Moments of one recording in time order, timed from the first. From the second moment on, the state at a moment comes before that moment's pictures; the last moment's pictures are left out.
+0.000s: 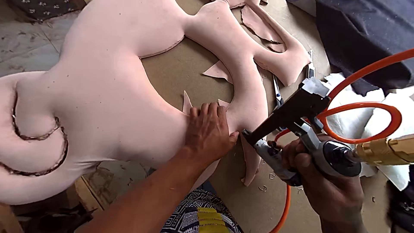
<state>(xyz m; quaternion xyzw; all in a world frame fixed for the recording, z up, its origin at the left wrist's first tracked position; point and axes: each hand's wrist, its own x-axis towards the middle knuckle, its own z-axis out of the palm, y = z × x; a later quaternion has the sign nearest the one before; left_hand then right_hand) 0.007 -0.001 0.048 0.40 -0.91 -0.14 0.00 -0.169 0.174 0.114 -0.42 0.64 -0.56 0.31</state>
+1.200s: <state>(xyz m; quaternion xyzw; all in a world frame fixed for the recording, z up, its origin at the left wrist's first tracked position) 0.005 0.001 0.042 0.37 -0.92 -0.14 0.03 -0.137 0.106 0.142 -0.61 0.72 -0.31 0.11</state>
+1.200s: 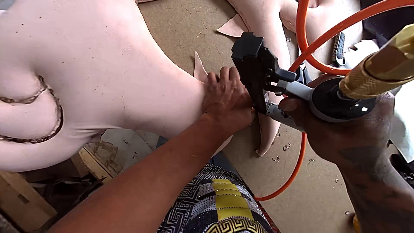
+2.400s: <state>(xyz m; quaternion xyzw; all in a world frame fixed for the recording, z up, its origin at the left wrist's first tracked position) 0.006 0.000 0.046 0.34 -0.93 -0.12 0.04 -0.172 0.118 0.124 -0.63 0.63 -0.41 0.17</state>
